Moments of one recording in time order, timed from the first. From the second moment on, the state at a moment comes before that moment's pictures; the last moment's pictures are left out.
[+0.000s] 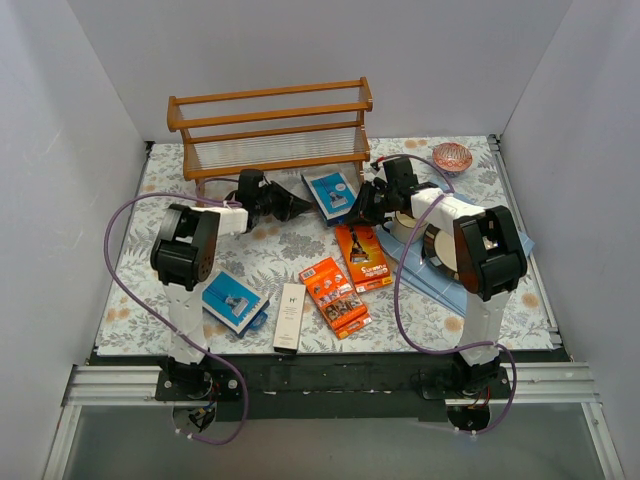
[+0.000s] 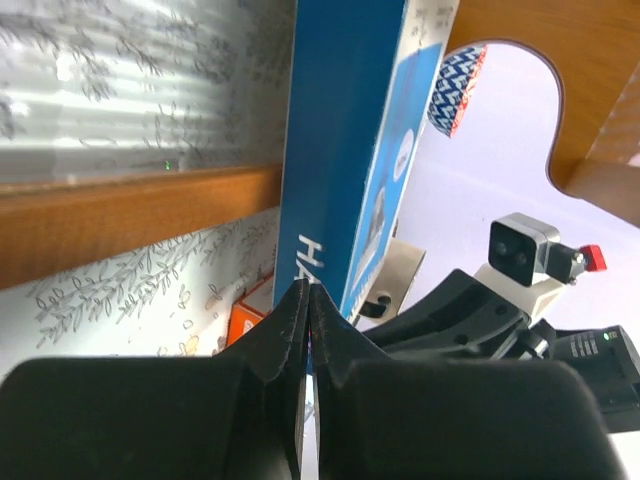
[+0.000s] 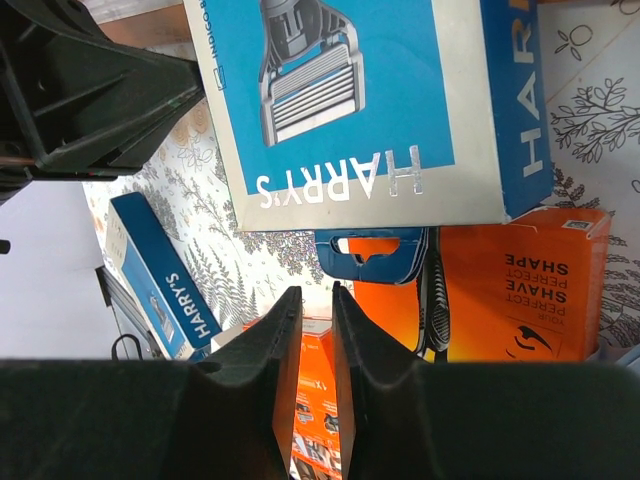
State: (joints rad) left arm -0.28 2.08 1.21 0.33 0.55 -1.29; right arm 0.37 1.95 1.34 -0.24 -0.57 0.65
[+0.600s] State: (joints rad) left arm -0.30 2.28 1.39 0.38 0.51 -1.33; right arm 0.37 1.99 1.37 -0.24 -0.57 0.64
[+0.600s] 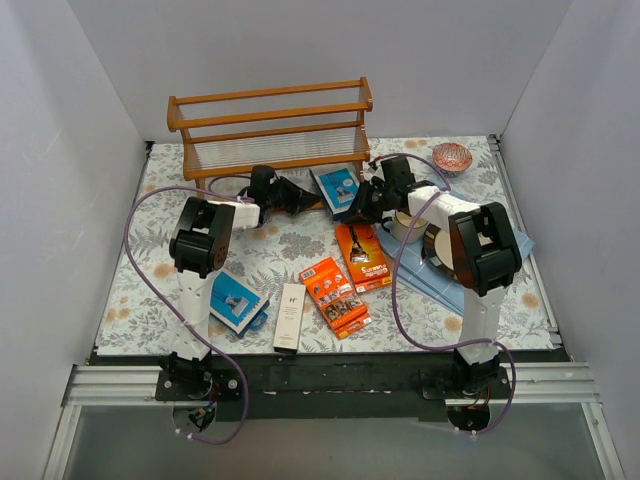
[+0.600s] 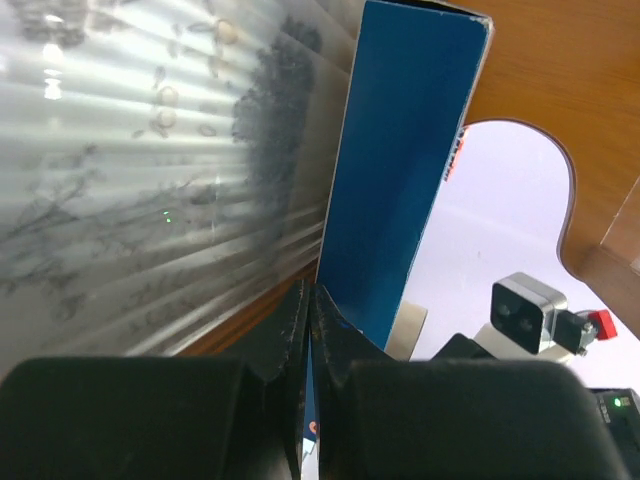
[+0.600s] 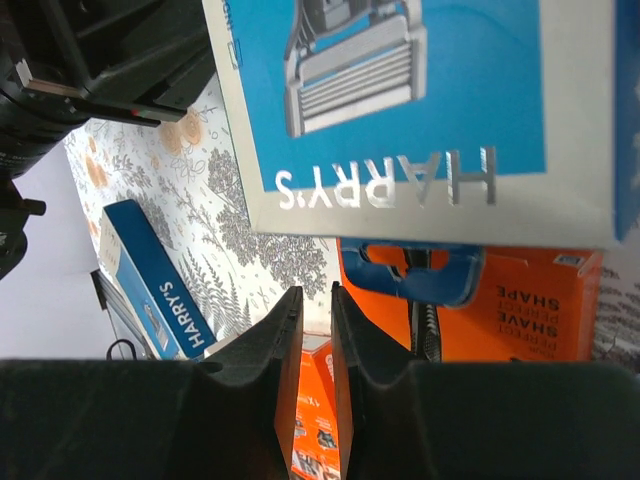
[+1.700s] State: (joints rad) left arm -0.29 2.11 1.27 0.20 0.44 -1.13; right arm 0.41 2.02 1.58 -0.30 -0.59 0.22
